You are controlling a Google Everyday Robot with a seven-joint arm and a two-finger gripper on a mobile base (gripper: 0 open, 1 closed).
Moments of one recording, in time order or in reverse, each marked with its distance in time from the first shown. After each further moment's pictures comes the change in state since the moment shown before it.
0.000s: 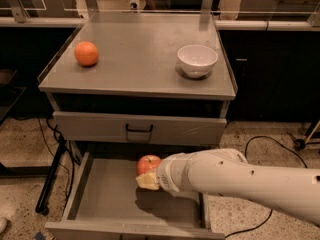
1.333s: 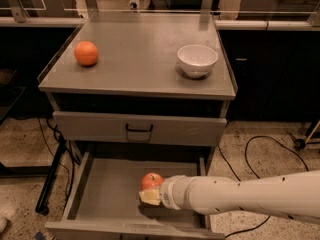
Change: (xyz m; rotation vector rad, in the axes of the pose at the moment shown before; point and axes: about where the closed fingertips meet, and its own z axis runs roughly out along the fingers) arm 0.073 -0.012 0.074 -0.038 -0.022 0.157
